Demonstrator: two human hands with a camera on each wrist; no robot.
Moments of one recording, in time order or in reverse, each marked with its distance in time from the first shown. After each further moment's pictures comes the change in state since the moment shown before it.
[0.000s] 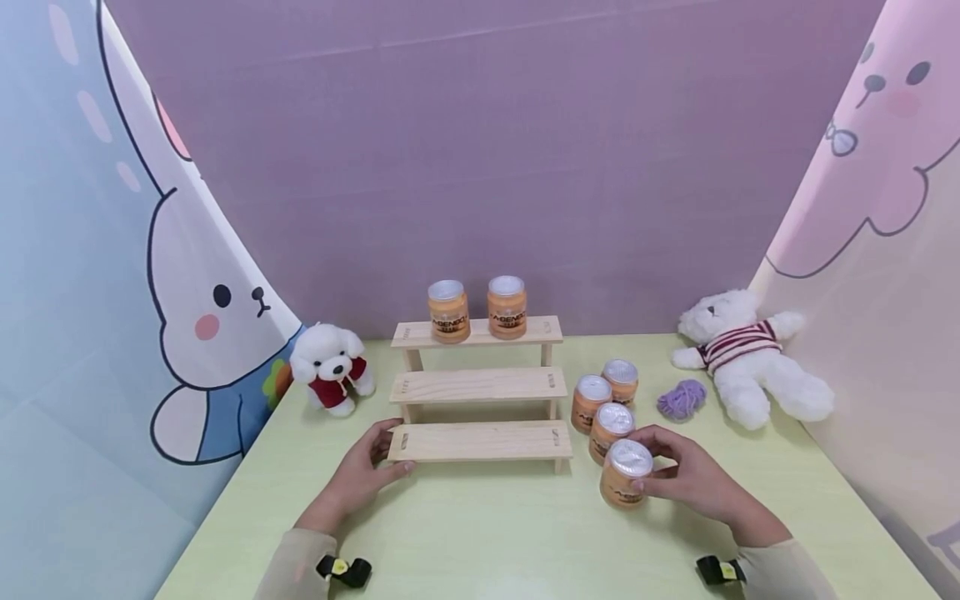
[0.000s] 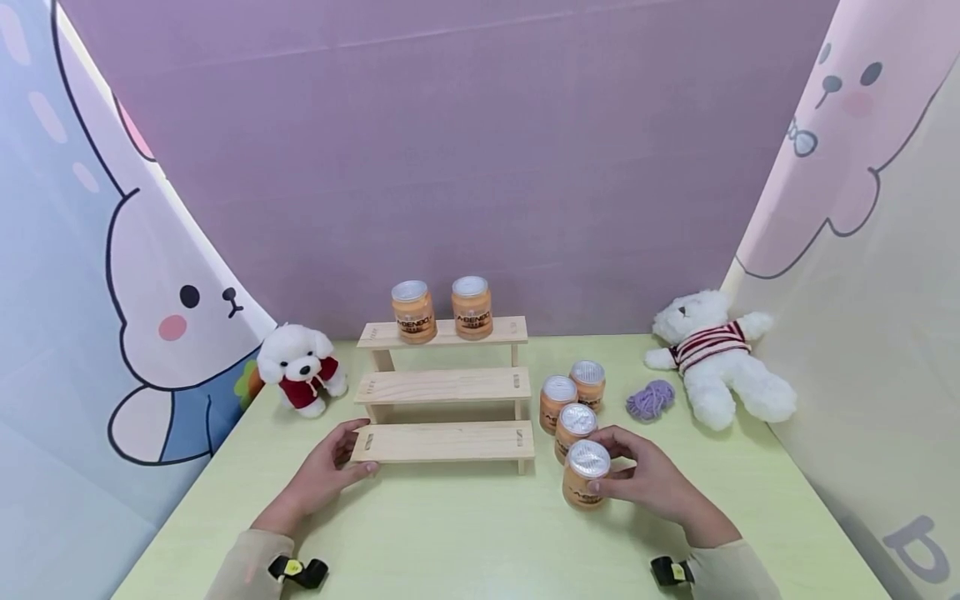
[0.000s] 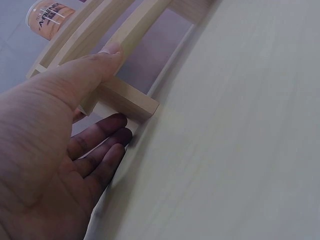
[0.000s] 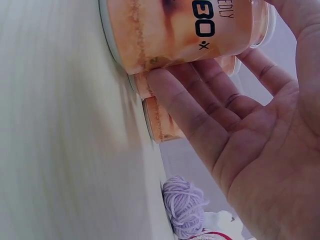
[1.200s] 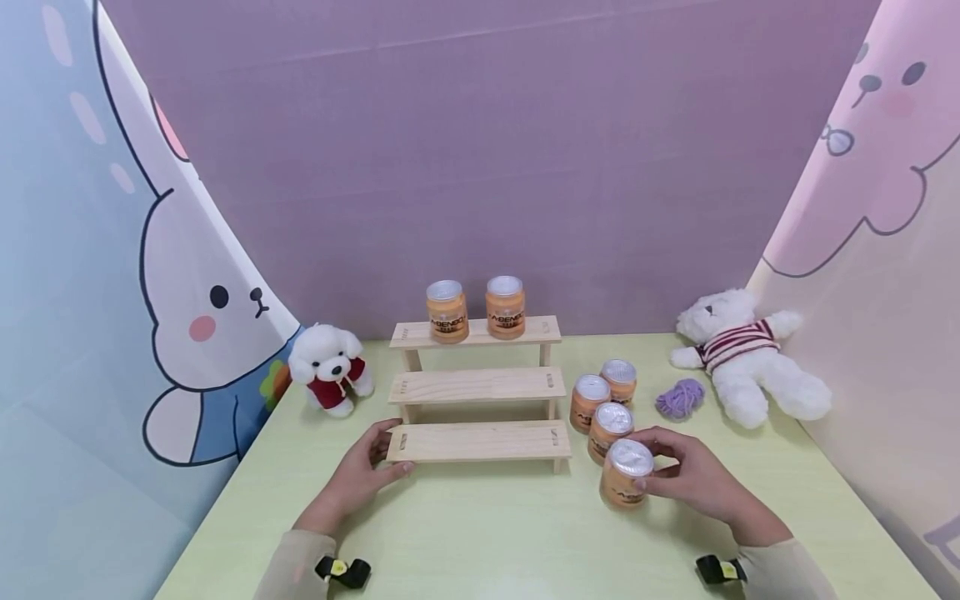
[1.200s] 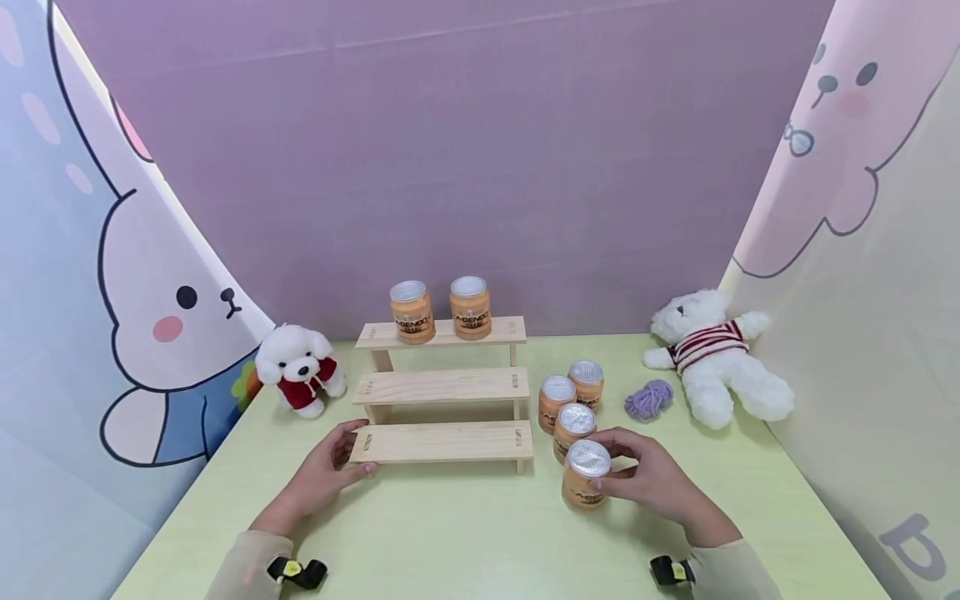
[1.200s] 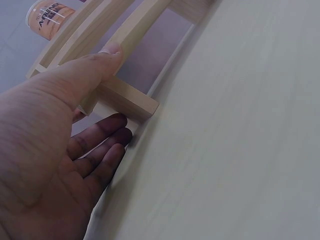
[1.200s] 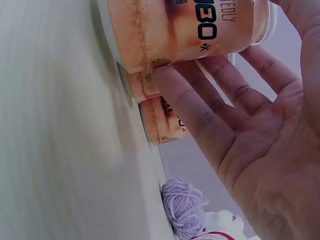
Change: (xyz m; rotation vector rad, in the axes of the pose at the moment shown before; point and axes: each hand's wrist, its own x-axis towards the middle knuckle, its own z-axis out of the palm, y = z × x) left_hand 0.000 0.001 0.000 0.040 -0.009 -0.048; right_hand -0.004 -0.006 -0.003 -0.027 0.022 -0.064
